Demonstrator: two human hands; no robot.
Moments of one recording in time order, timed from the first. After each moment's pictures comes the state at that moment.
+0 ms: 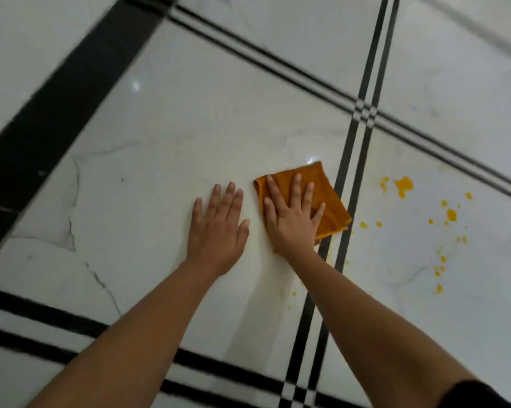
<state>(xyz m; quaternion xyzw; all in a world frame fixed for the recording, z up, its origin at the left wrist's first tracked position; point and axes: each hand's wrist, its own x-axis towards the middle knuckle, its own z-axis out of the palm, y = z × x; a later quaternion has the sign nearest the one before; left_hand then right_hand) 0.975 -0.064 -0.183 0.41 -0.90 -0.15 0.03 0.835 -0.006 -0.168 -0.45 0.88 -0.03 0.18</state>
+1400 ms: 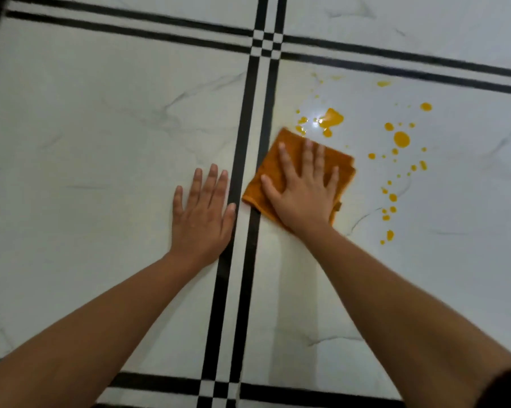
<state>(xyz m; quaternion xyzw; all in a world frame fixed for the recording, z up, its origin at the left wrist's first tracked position) 0.845 0.016 -0.170 0.36 -0.93 -0.13 -0.03 0.690 0.101 -0.178 -0.35 0.93 -0.07 0.12</state>
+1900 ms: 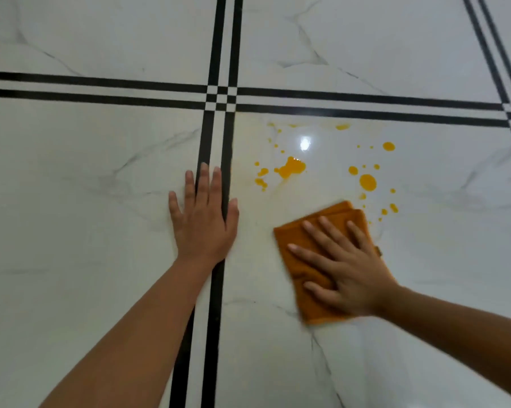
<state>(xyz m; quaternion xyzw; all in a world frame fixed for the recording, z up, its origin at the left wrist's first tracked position) 0.724 -0.011 -0.183 0.39 -0.91 -0.12 0.02 0.595 0.219 -0.180 -0.62 0.78 -0.02 0.07</state>
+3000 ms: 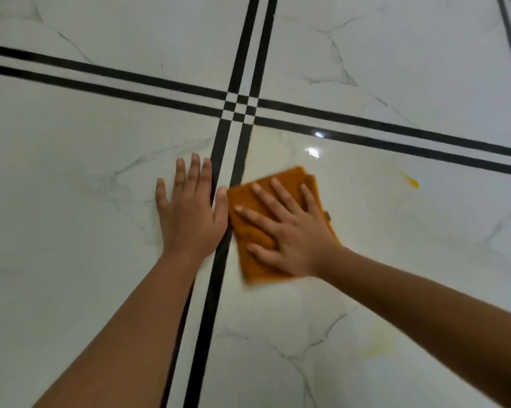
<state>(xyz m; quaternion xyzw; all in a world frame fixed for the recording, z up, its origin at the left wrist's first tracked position) 0.707 -0.045 -0.172 0.44 -0.89 -0.14 0.06 0.566 0.083 -0.176 -0.67 0.73 0.01 0.10</state>
